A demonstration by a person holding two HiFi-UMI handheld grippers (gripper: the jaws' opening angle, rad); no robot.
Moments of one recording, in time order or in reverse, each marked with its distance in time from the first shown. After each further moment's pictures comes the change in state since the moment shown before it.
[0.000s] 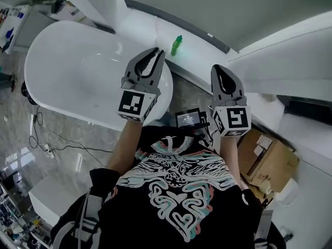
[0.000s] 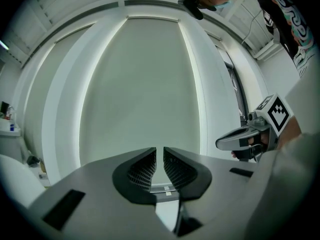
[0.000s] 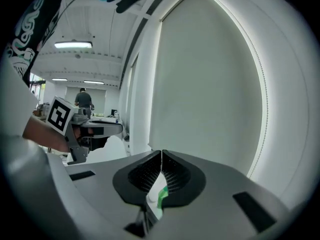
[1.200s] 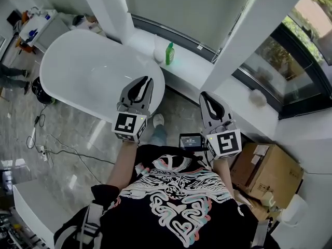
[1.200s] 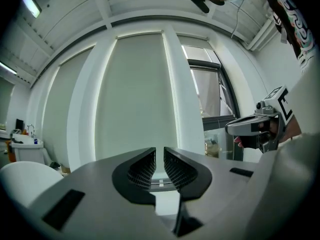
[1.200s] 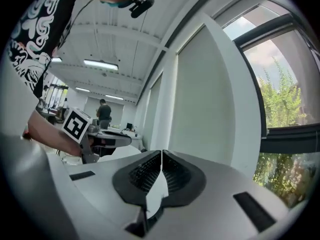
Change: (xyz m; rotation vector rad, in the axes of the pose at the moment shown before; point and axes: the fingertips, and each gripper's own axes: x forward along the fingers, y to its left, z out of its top) left arm -0.197 -0.196 0.014 0.069 -0.024 0.128; right arm -0.285 0.074 -0.015 -0.099 -0.222 0.150
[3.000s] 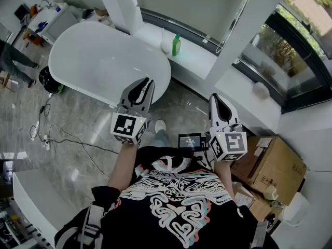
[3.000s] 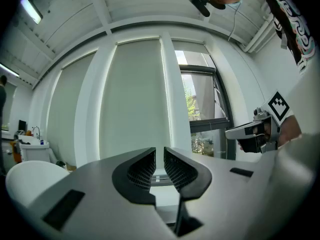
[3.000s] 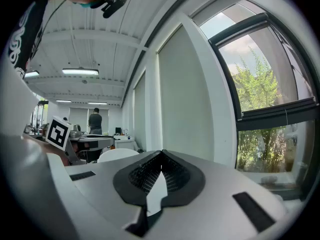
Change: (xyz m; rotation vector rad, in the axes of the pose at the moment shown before) left arm -0.113 -0.045 0.014 -0.001 -0.002 0.010; right arm -0.098 0.040 -0.002 0.221 0.050 -0.141
